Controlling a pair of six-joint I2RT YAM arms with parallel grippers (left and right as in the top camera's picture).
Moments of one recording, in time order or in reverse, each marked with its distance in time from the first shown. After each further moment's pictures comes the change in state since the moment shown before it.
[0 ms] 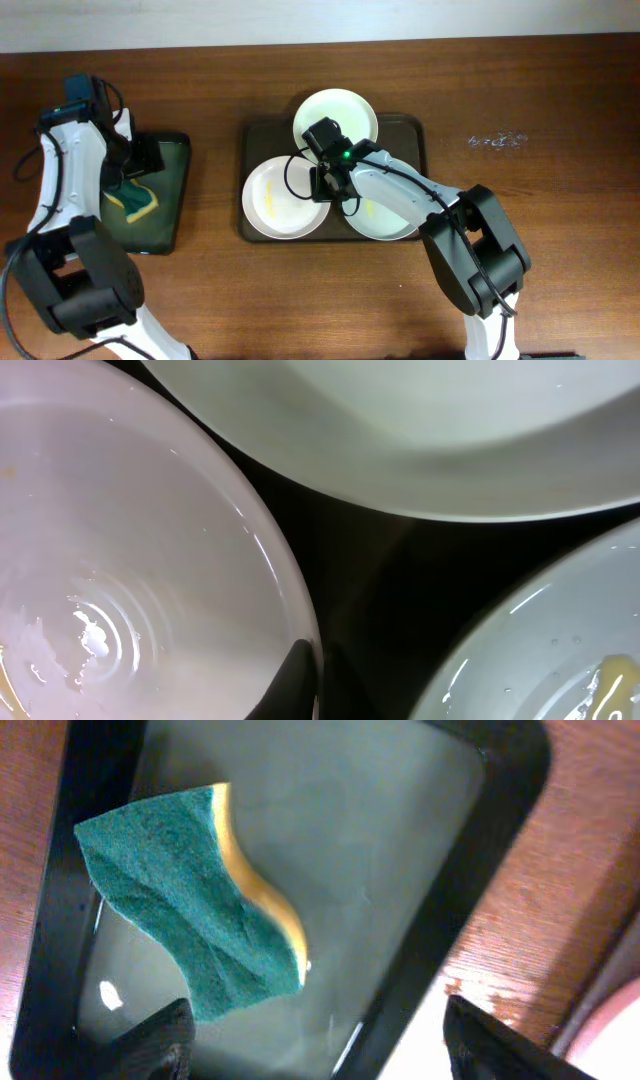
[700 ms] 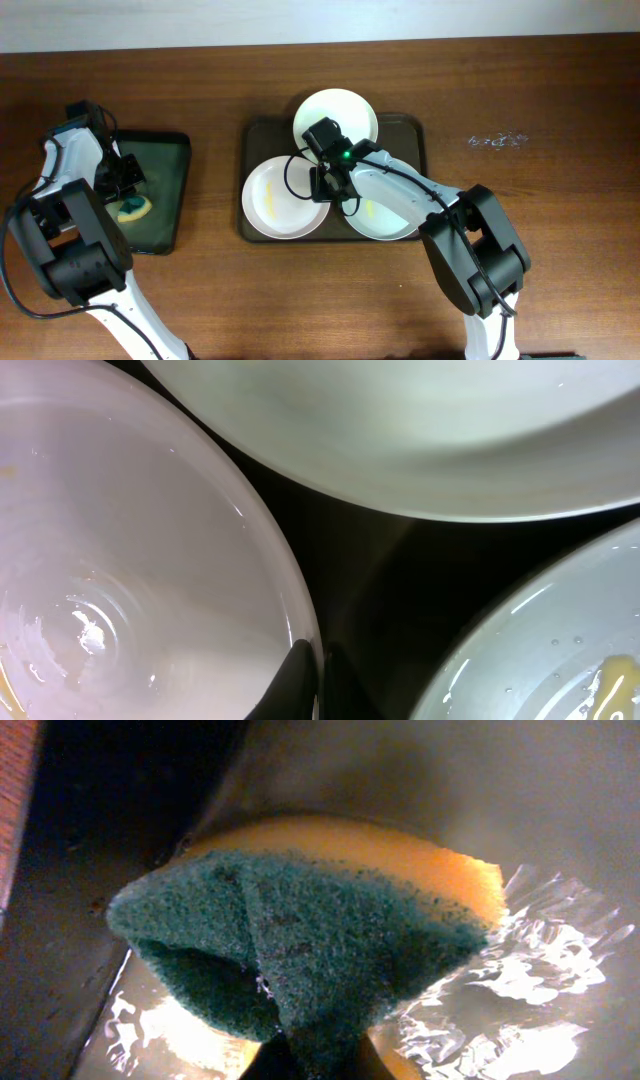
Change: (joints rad) left arm 0.088 0.234 -0.005 0.108 -0.122 -0.101; right arm 0.000 0.002 0.000 0.000 0.000 0.000
